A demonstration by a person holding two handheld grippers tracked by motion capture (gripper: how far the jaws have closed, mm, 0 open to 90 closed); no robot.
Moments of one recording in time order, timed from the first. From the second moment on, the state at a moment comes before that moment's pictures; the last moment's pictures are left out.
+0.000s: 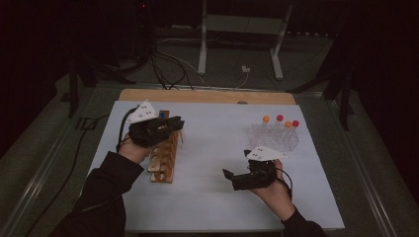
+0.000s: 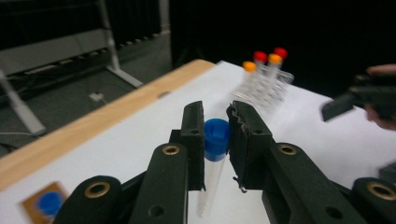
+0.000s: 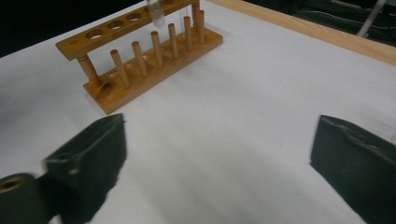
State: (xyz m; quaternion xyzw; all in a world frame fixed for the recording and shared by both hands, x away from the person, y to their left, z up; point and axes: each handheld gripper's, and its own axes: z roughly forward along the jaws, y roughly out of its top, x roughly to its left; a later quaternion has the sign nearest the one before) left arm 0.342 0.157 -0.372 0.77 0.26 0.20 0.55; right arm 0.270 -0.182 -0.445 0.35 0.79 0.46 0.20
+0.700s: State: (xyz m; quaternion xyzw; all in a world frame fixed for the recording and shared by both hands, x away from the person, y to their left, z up) left arm 0.386 0.199 -0.383 0.74 0.35 0.26 0.52; right arm 0.270 -0.192 -0.443 0.34 0.79 0.48 0.20
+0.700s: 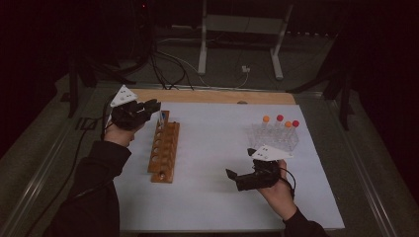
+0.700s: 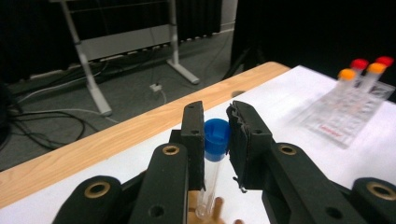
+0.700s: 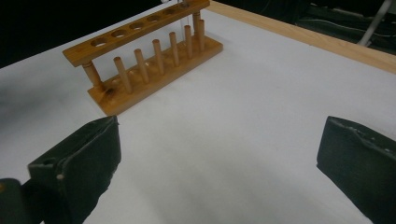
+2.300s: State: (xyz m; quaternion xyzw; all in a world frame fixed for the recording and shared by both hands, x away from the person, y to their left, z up) left arm 0.390 0.202 -0.441 0.75 0.38 0.23 0.49; right arm 0.273 -0.204 -0.432 0.34 0.78 0.49 0.20
